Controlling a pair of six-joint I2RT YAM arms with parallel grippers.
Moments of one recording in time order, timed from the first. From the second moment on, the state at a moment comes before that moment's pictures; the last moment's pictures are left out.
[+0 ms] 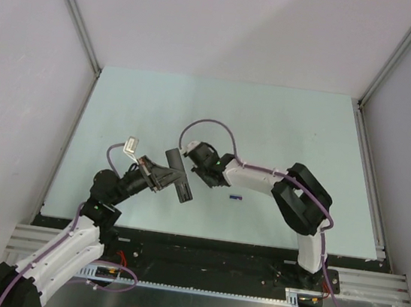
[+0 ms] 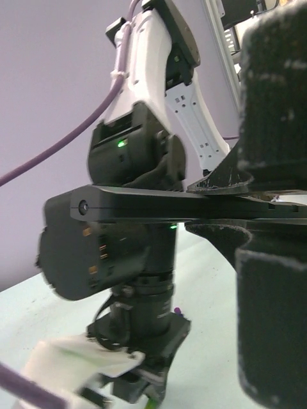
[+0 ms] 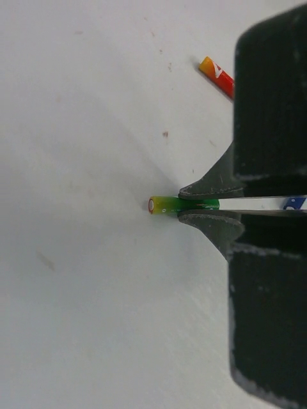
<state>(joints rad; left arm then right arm) -0.41 0.57 0.17 0.54 0.50 -1.14 0.92 1.99 1.34 -0.42 0.27 -0.02</state>
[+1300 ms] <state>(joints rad) -0.42 0.50 0.16 0.53 0.53 -1.14 0.93 1.93 1.24 -0.31 0.14 -0.66</state>
